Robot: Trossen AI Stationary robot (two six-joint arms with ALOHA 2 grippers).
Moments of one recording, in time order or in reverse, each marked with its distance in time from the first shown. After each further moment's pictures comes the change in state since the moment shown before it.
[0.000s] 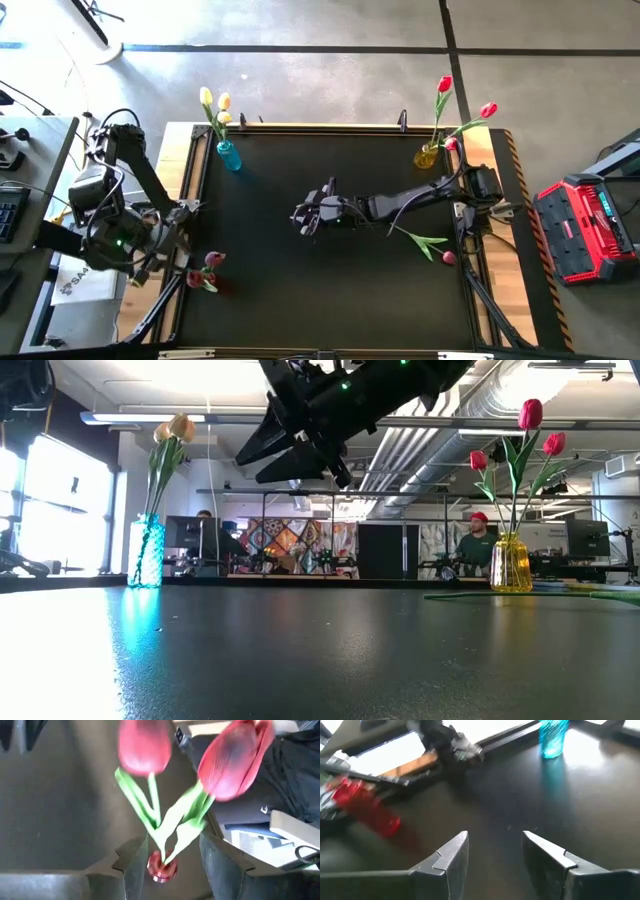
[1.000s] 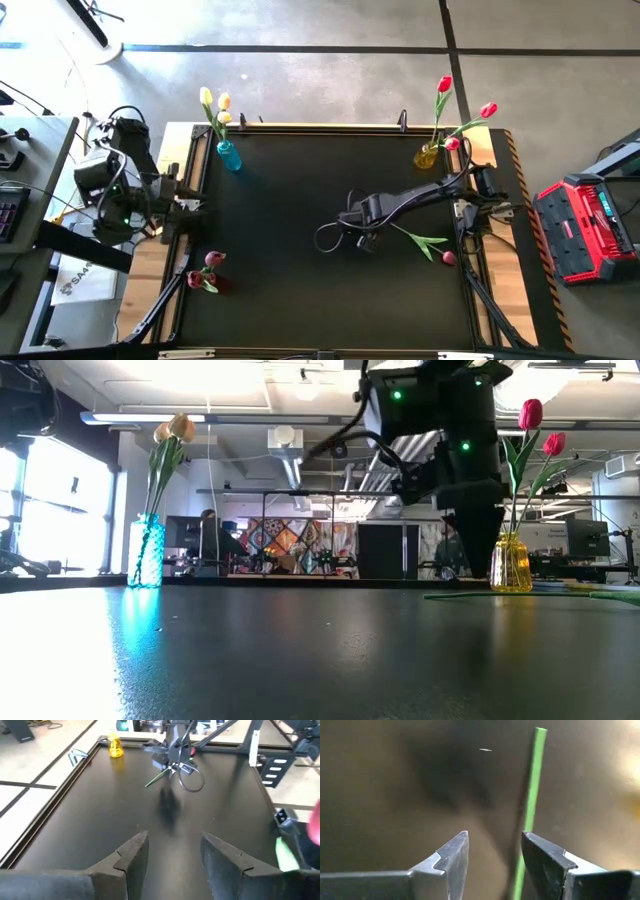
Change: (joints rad) left arm 0.003 -0.184 -0.113 -0.235 -0.553 -0.255; right arm -0.002 -0.040 -0.002 -1.255 -0.154 0.183
